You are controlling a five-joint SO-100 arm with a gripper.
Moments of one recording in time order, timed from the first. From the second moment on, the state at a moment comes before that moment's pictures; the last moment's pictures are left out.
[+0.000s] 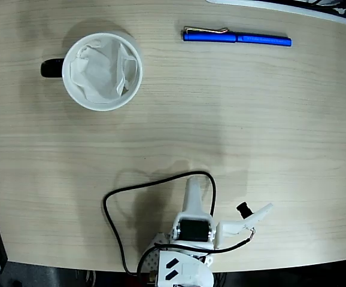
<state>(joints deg) 1.4 189.2 172.2 69.7 -1.6</state>
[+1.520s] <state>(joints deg) 2.5 188.8 168.3 70.6 -1.5</state>
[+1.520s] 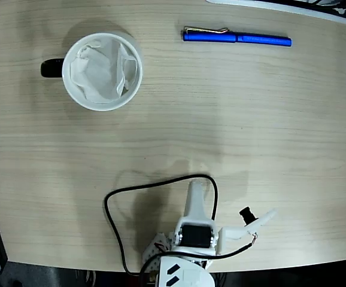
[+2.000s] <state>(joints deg) 4.8 175.0 154.2 70.0 -4.7</state>
